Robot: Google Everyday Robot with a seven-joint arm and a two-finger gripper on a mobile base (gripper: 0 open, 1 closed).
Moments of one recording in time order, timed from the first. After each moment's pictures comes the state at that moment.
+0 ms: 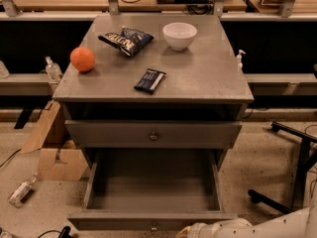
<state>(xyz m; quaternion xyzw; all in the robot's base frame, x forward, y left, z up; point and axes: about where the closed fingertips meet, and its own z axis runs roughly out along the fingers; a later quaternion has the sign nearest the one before) 0.357 -0.086 0.337 -0.56 0.77 0.16 0.25</state>
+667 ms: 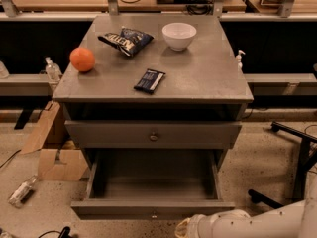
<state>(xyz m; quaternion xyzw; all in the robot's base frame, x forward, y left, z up) 0.387 -0.088 0.341 -0.57 0.77 0.15 0.25</state>
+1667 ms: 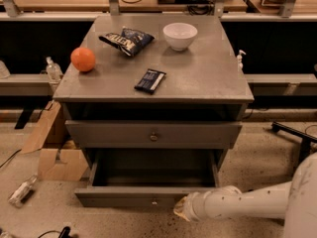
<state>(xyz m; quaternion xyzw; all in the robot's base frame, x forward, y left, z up) 0.463 -0.089 0.350 -0.58 0.77 0.12 0.25</state>
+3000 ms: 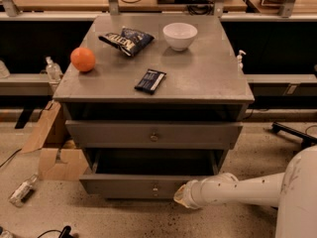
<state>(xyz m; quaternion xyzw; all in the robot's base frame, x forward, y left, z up) 0.510 -0.094 0.354 -0.59 0.76 0.09 0.26</state>
